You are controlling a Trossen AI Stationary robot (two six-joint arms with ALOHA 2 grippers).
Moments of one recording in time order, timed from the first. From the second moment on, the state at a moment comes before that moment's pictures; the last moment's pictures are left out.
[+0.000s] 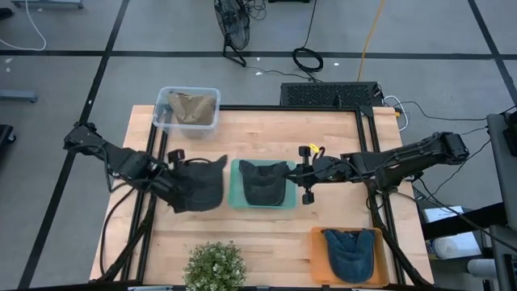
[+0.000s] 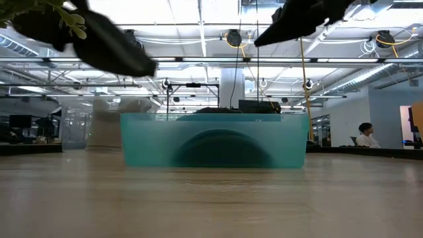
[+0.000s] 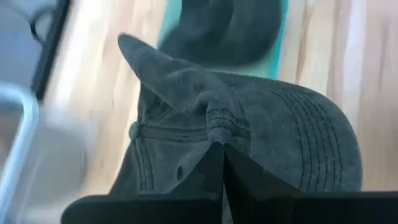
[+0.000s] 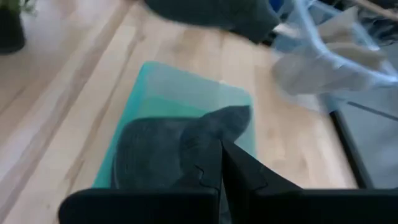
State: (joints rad) left arm -0.48 1.23 1.31 -1.30 -0.42 -0.56; right arm 0.16 1.23 0.84 -0.13 0.24 -0.22
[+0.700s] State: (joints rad) left arm -0.23 1.50 1.30 -0.67 -0.40 -0.01; right arm 0.20 1.12 0.84 -0.21 0.37 -0.14
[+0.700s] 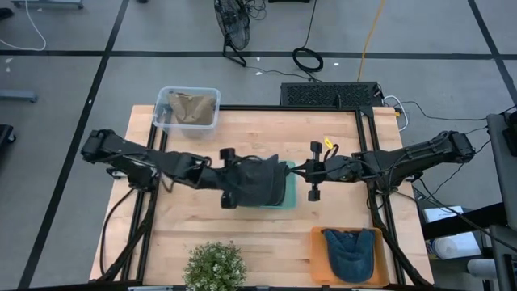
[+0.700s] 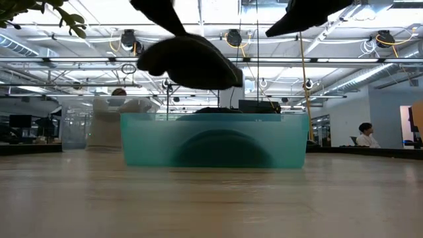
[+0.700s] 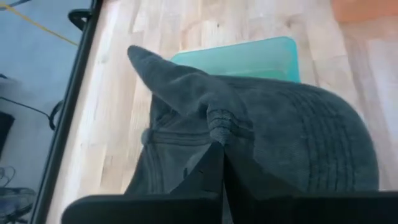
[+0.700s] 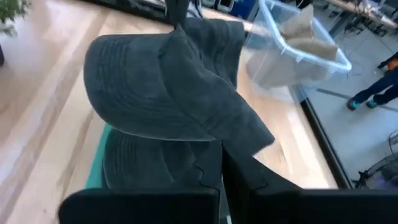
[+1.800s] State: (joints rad) left arm -0.08 1.78 1.30 -0.54 -0.28 -0.08; right arm 0.20 1.12 0.84 -0.30 0.42 -0.12
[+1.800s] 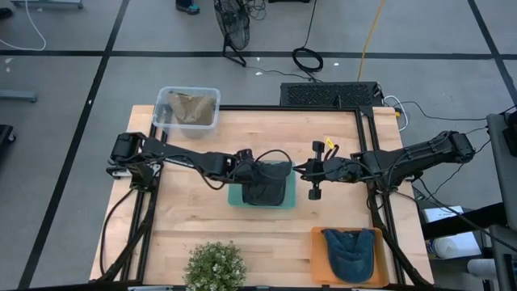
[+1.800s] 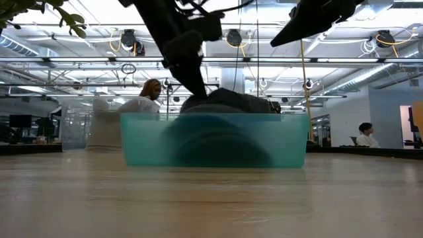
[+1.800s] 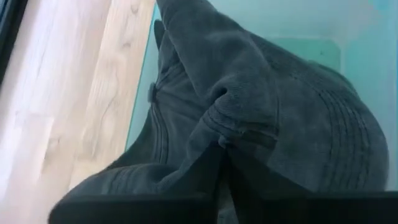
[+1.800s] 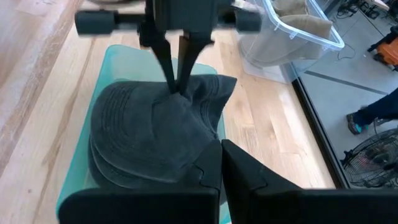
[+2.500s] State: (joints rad) left arm -0.12 1.68 1.30 -0.50 -0.32 -0.23; right arm 0.20 1.12 0.84 -0.29 0.42 -0.10
